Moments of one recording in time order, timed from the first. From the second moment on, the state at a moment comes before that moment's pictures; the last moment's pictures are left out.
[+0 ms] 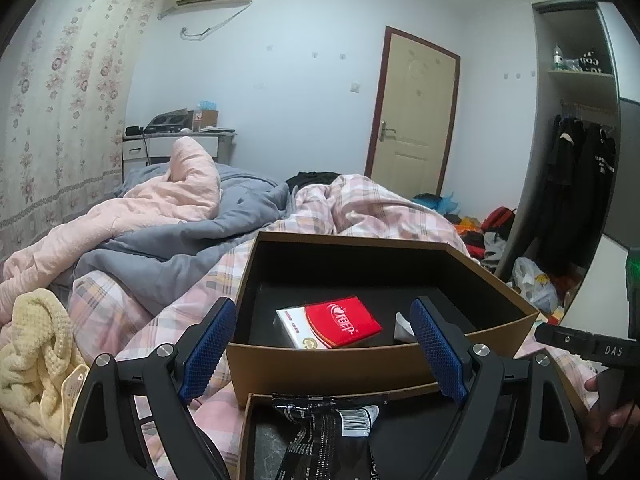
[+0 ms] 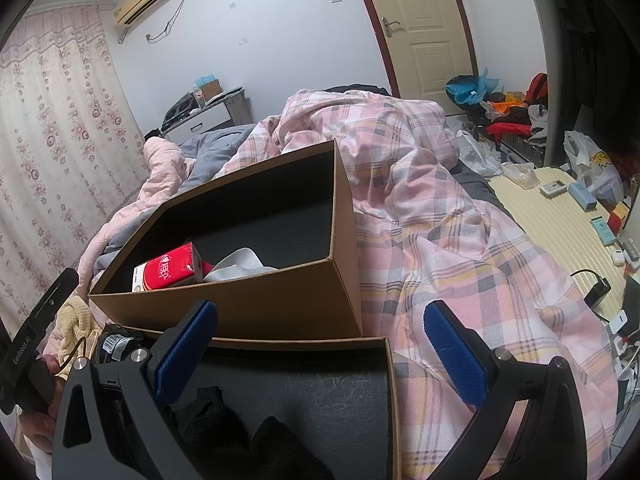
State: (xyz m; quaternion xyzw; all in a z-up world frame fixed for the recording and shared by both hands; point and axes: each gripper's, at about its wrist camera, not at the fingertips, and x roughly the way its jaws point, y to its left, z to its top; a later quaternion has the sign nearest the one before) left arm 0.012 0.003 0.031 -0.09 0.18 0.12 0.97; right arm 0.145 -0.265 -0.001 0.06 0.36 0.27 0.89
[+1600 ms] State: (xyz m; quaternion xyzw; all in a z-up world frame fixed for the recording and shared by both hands) left arm 0.008 -0.019 0.035 -0.03 0.17 0.10 0.98; right arm 0.145 -0.265 -0.001 0.06 0.36 0.27 0.89
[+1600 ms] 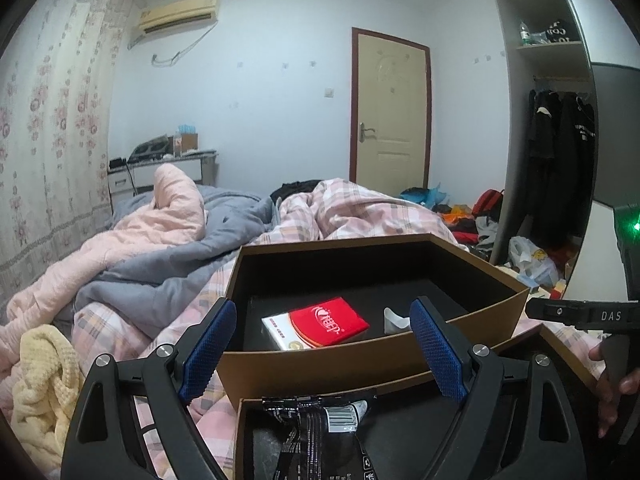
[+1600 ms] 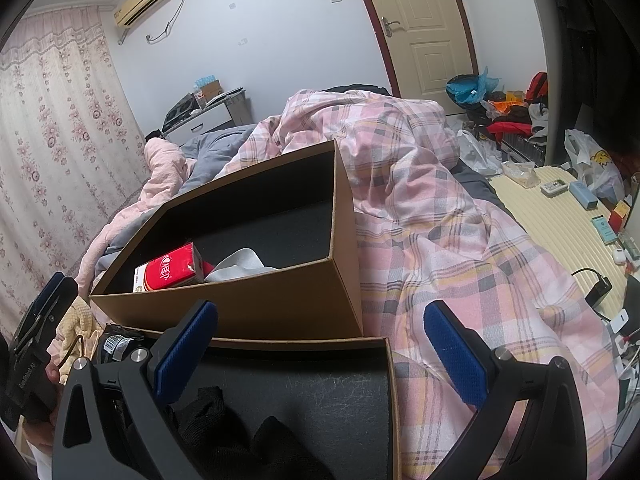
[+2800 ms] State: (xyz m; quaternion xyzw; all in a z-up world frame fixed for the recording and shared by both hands) left arm 0.003 0.024 0.028 -0.17 0.18 0.09 0.97; right arm 0.107 -0.235 -0.014 -0.07 0.46 0.40 0.79
